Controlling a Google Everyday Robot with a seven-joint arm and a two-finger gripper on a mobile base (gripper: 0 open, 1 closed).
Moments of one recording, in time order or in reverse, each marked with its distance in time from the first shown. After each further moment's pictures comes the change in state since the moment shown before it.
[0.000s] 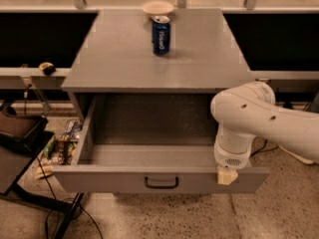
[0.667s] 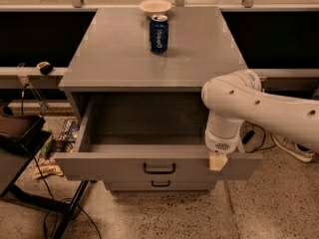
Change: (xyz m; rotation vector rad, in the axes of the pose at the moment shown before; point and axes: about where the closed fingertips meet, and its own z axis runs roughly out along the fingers) arm -0.025 -0.040 -0.005 0.025 -0.027 -0.012
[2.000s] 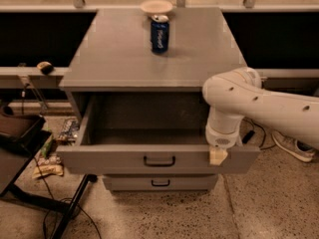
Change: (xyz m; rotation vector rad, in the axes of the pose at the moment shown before) arm -0.001 -0.023 0.003 0.025 -0.004 -0.008
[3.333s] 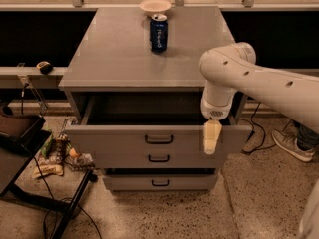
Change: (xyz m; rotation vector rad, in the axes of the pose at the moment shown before) arm -0.016 -0.086 -0.036 0.118 -0.044 -0.003
